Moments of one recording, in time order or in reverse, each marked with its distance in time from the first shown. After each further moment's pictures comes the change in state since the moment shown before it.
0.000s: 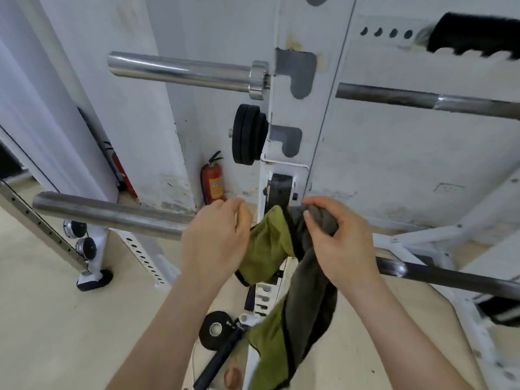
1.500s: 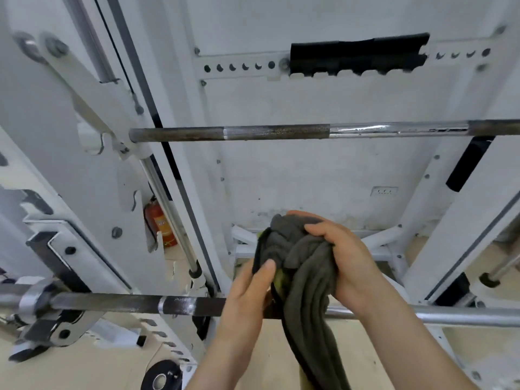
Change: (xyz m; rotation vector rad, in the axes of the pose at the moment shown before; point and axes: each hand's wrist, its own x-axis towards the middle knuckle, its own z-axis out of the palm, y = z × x) left_hand -0.107 0.339 0.156 -1.167 -0.569 -0.290; right_hand 0.042 0.174 -0.313 1.085 -0.149 0.583
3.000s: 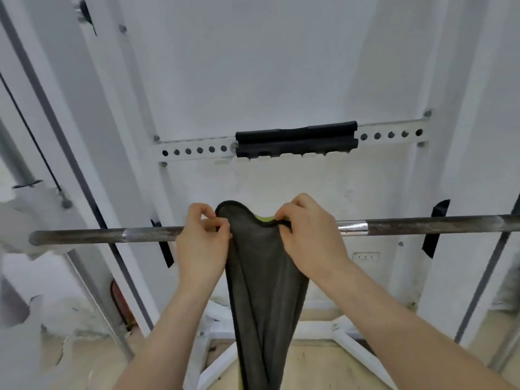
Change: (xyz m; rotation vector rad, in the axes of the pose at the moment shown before) left_hand 0.203 0.110 0.146 0.529 0.566 0.532; right_hand 0.106 -0.194 -0.110 -1.473 0.266 -1.027
